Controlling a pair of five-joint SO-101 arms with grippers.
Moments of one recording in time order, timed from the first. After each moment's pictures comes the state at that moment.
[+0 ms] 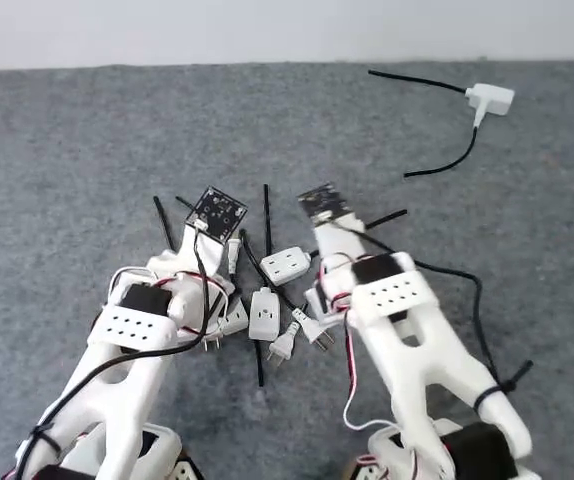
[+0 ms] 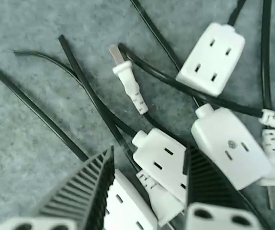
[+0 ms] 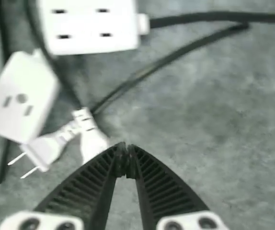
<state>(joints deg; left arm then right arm) 8.4 -29.8 59.1 44.8 -9.4 -22.0 -18.8 45.6 57.3 6.0</state>
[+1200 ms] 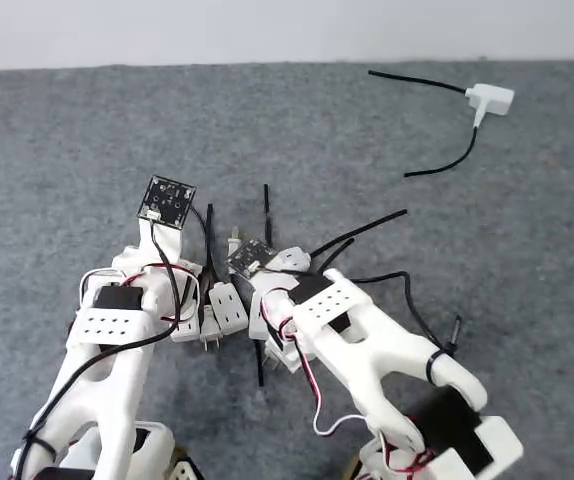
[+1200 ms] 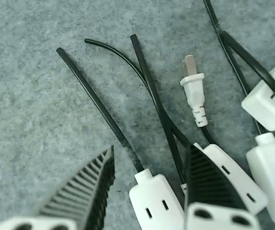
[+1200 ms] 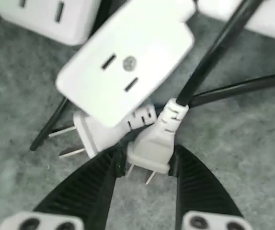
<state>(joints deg) -1.6 -29.4 60.7 38.6 -5.6 -37.4 -5.5 45.5 56.4 9.5</state>
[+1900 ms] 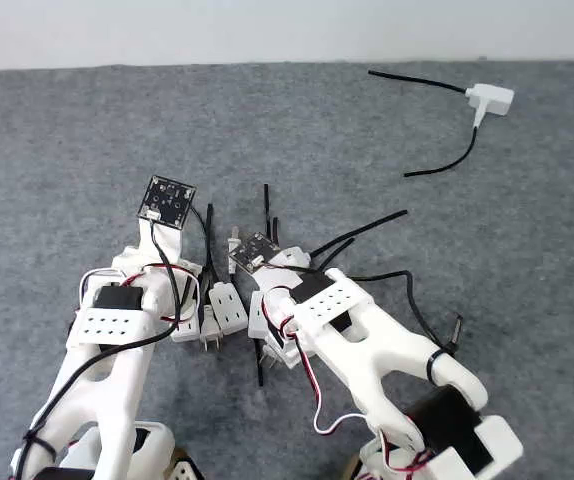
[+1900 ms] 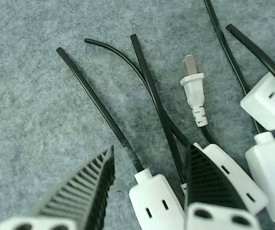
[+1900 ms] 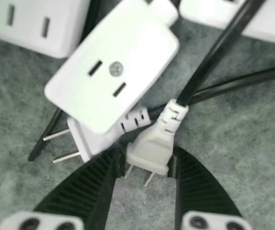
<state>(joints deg) -1.6 -29.4 60.7 38.6 -5.6 -36.8 -5.3 45.4 54.6 6.5</state>
